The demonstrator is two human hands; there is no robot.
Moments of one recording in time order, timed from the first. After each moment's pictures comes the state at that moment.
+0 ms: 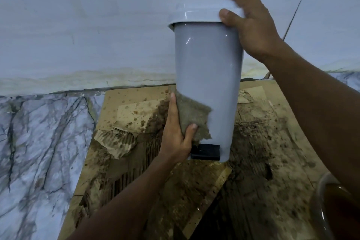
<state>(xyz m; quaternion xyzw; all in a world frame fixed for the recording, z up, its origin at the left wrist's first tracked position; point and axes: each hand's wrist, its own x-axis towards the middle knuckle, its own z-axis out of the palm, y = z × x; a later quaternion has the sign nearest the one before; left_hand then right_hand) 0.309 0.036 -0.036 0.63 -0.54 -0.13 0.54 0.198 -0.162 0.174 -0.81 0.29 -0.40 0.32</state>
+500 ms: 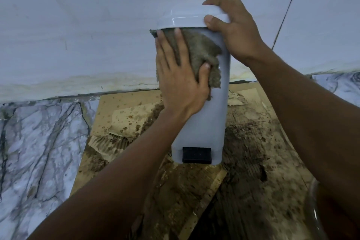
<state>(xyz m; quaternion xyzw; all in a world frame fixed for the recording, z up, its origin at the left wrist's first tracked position) 0.300 -0.049 0.086 0.73 -0.51 0.16 0.43 0.205 -0.163 0.174 -0.80 0.28 -0.40 0.33</state>
